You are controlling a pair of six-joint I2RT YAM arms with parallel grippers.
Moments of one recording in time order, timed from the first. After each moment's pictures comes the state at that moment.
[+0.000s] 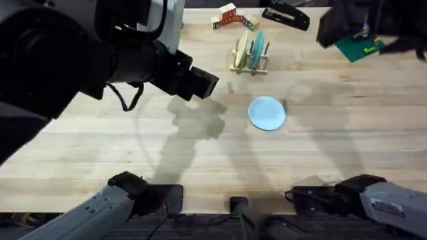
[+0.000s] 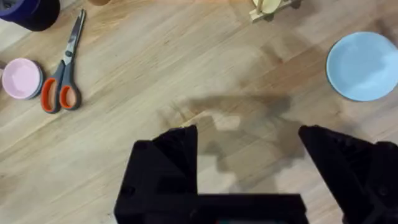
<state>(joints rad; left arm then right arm) -0.45 1.05 1.13 -0.97 -0.05 0.11 0.30 1.31 1.62 -1.45 0.24 0.43</state>
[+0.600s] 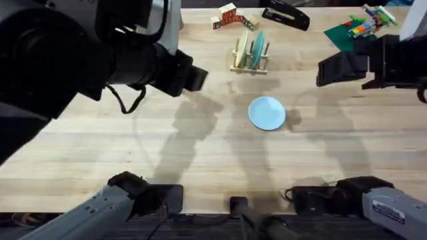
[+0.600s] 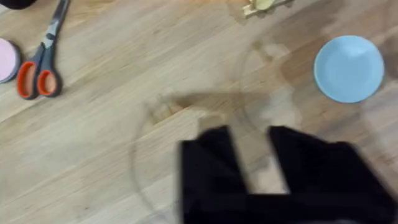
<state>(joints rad) -0.45 1.05 1.13 -0.99 -0.01 0.03 0.11 1.14 1.34 -1.40 -0.07 0.16</state>
